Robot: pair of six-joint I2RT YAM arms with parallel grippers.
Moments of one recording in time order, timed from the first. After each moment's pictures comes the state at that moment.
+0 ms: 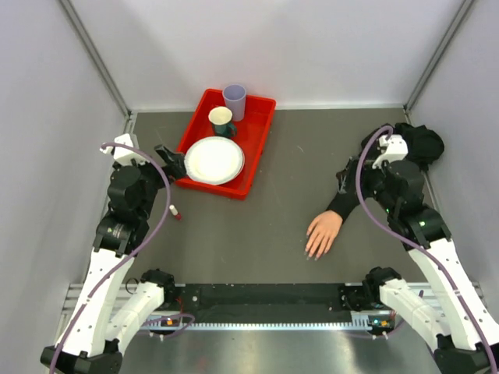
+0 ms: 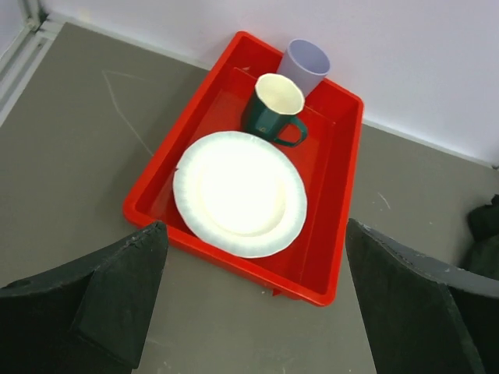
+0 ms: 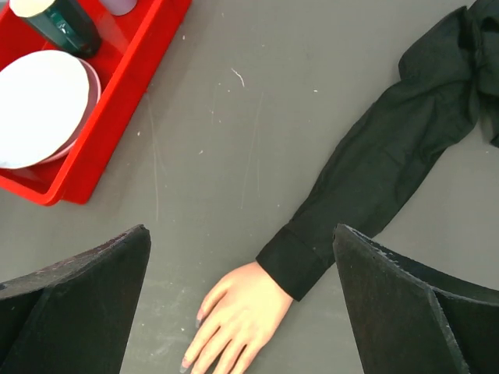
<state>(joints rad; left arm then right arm) -0.23 0.72 0.91 -0.33 -0.20 -0.43 0.30 0.73 0.90 -0.52 0.09 0.24</state>
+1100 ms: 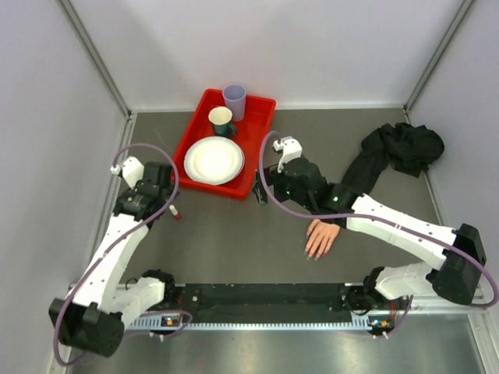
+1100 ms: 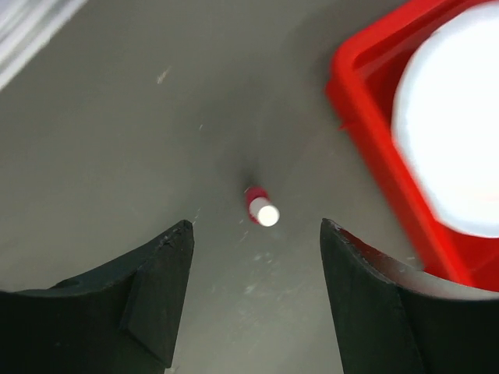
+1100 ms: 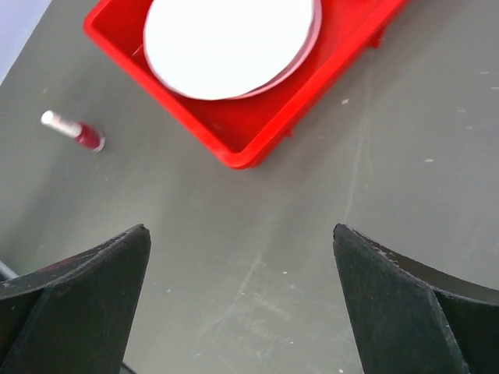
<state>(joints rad) -0.23 0.94 0.93 -0.84 -0.58 -0.86 0.95 1.29 1.08 -0.26 0.27 0.39</state>
